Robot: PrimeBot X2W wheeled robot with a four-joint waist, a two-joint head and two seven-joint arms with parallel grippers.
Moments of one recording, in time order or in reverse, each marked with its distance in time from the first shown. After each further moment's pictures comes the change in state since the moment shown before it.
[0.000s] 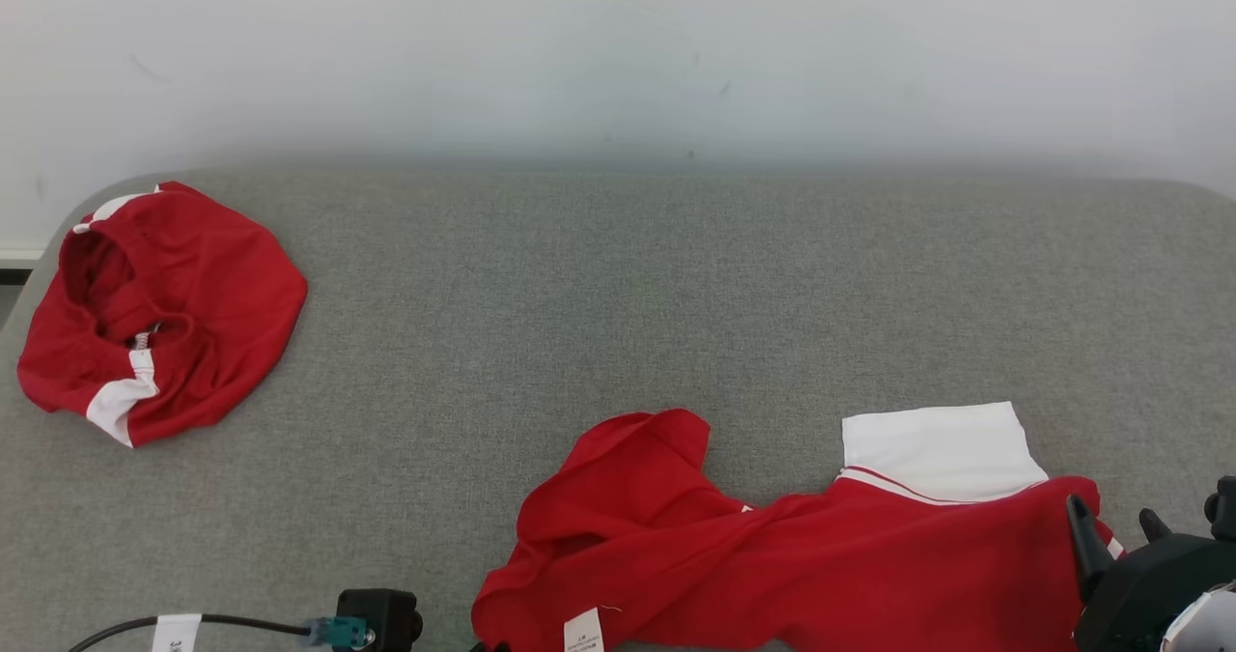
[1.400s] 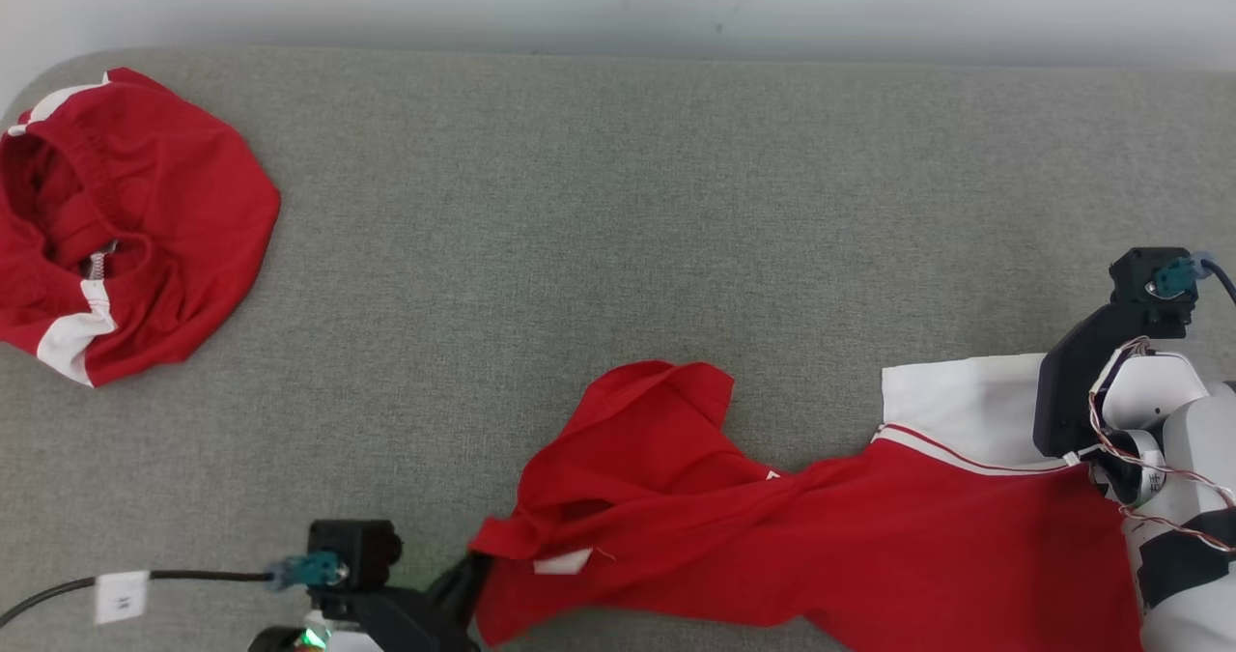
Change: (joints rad) left arm -0.076 0.036 0.012 -0.073 0.021 -0.008 -0.024; right arm -0.564 -0.213 0.207 0.614 -0.095 0.000 0.154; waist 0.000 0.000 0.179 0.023
